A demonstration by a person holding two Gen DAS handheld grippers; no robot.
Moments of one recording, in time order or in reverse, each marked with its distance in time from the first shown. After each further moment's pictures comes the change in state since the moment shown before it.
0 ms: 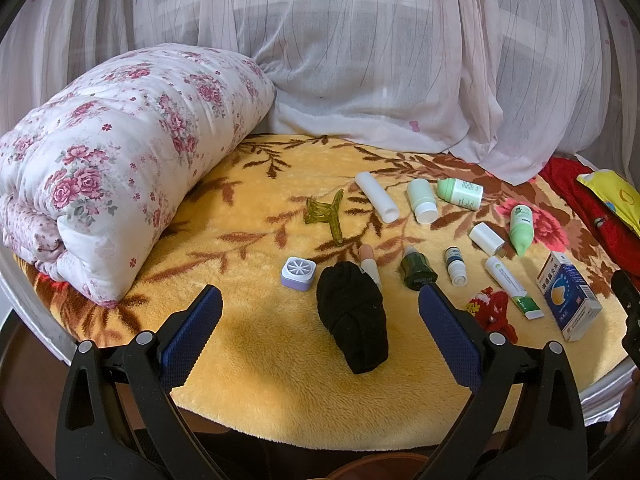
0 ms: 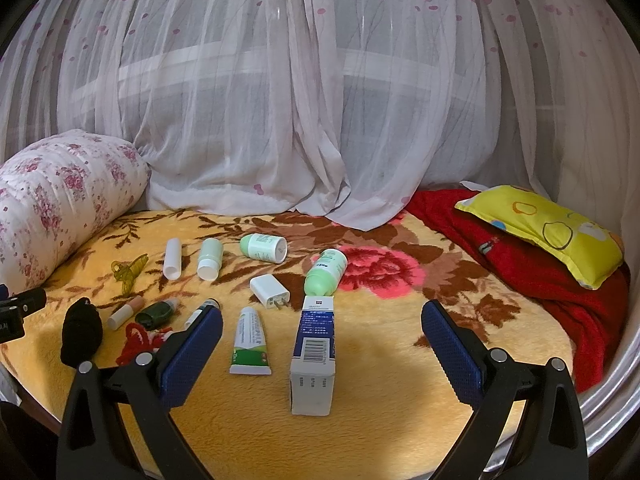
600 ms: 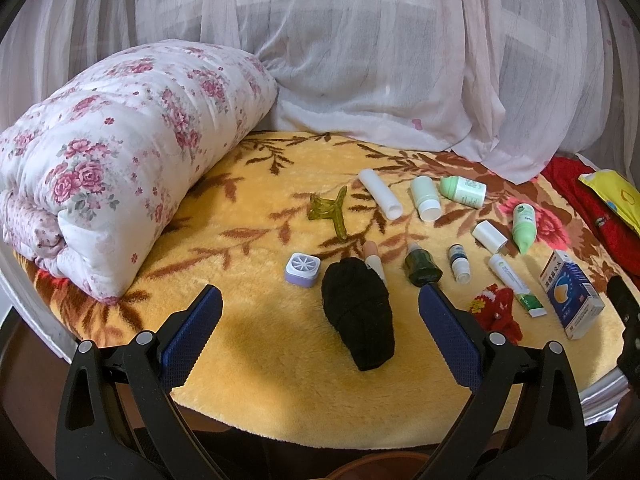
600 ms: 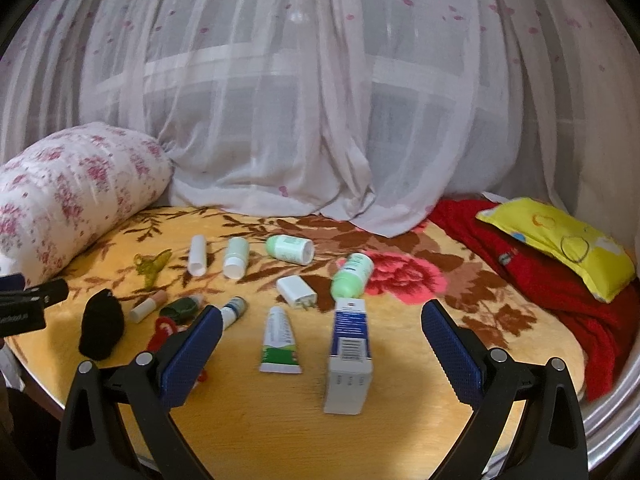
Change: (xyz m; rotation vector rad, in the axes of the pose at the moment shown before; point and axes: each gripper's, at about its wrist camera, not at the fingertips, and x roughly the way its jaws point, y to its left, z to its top) left arm 0.000 0.008 -0.005 -0.005 0.004 0.001; right arm -0.009 0.025 -0.005 -0.058 -0.022 0.066
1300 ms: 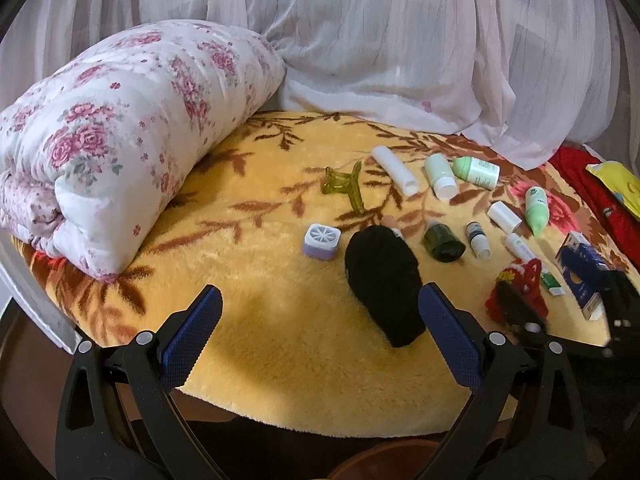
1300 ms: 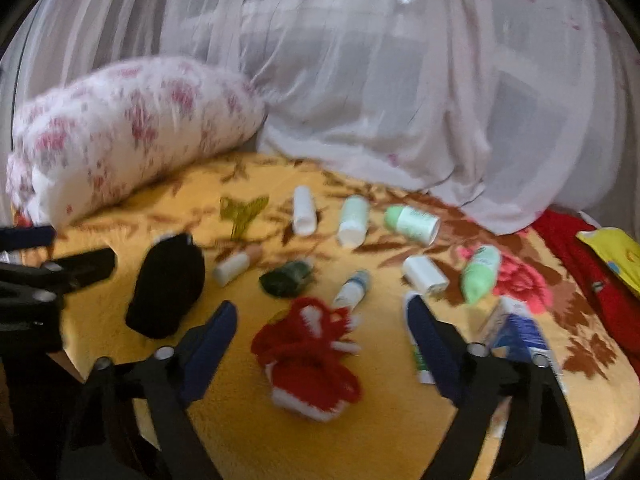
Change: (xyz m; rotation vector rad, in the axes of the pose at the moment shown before) left arm 0.017 0.018 -0.019 -0.013 0.053 0.001; right arm 0.060 0.105 -0.022 -0.206 0.135 0.230
